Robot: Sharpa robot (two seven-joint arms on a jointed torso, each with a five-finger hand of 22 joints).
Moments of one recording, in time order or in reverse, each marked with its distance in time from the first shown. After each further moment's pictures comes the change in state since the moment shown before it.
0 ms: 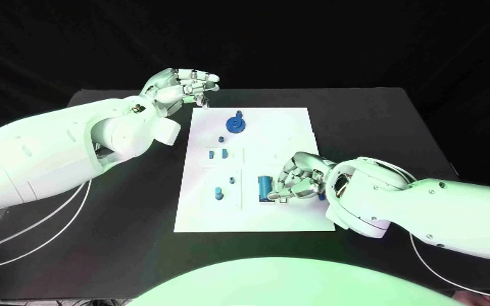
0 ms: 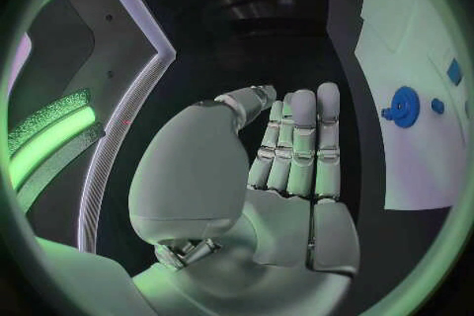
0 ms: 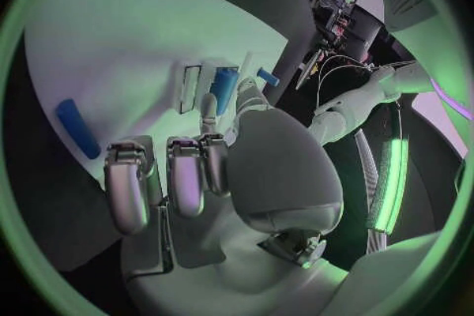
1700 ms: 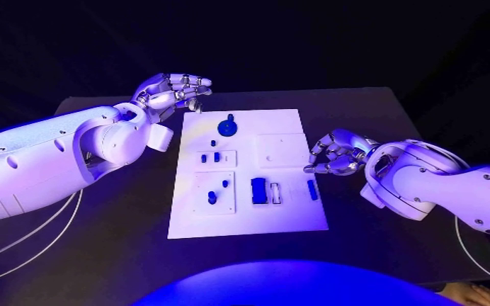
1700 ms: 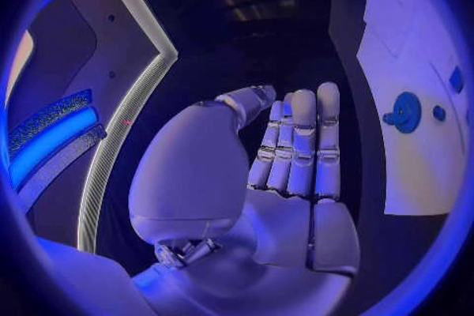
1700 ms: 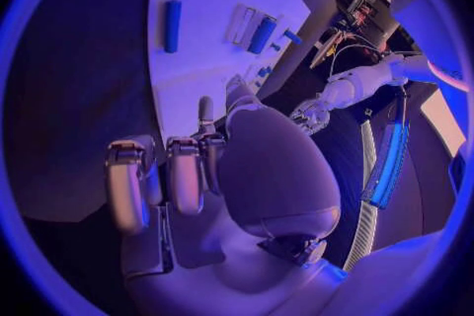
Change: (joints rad) left arm -0.001 0.001 -0.001 0.012 0.001 0.000 0.007; left_hand 0.000 0.000 -0.006 0.006 0.000 0.000 0.000 0.000 0.001 0.000 0.000 0.004 -0.001 -0.004 0.004 0.000 -0.002 0.000 0.000 0.000 -0.004 -0.004; right arm 0.069 -0.233 0.004 0.019 -0.008 -0.055 0.099; right_hand 0.088 0.004 0.073 -0.007 -0.030 -0.051 0.033 -0.078 -0.041 0.002 0.013 0.006 0.001 -0.002 0.010 0.000 0.000 0.000 0.000 0.008 0.000 0.001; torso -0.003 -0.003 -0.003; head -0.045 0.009
